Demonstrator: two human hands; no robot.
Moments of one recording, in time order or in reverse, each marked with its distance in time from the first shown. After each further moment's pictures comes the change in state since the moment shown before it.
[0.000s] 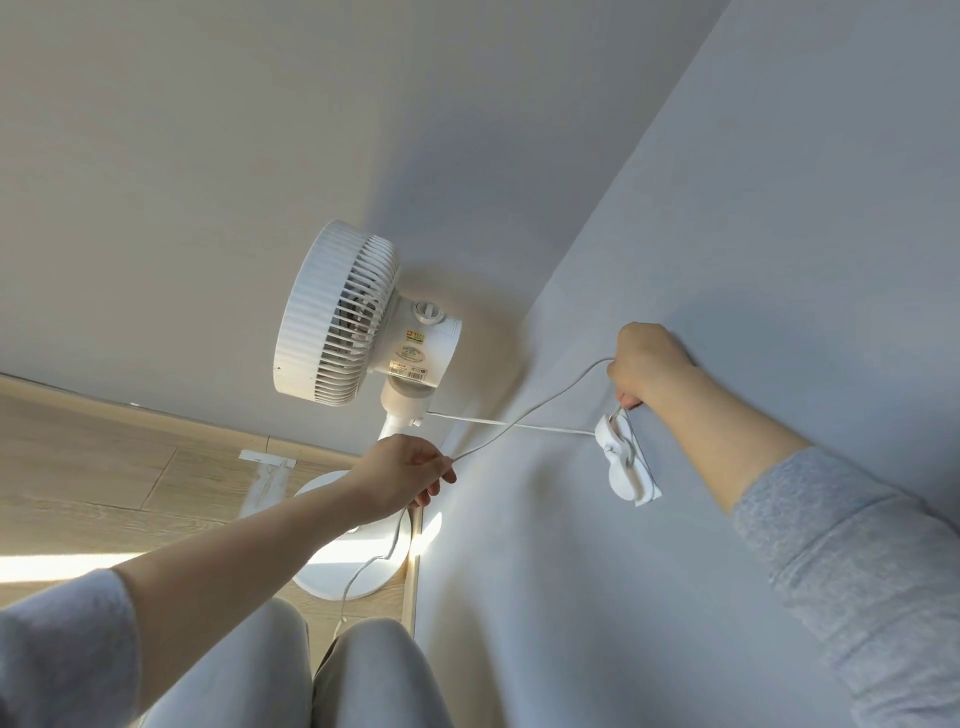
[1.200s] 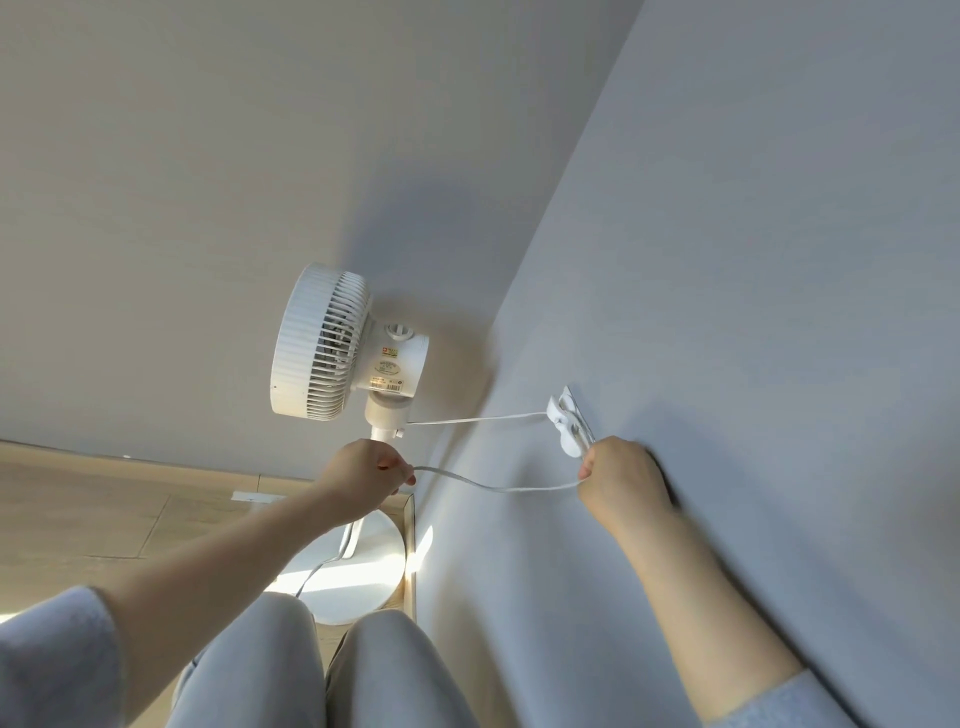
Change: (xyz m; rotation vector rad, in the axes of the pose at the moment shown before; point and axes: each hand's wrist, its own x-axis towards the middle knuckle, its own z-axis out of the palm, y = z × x) left_hand -0.062 0.014 -0.008 0.246 0.118 0.051; right_hand -0.156 0.047 0.061 0.213 0.063 0.069
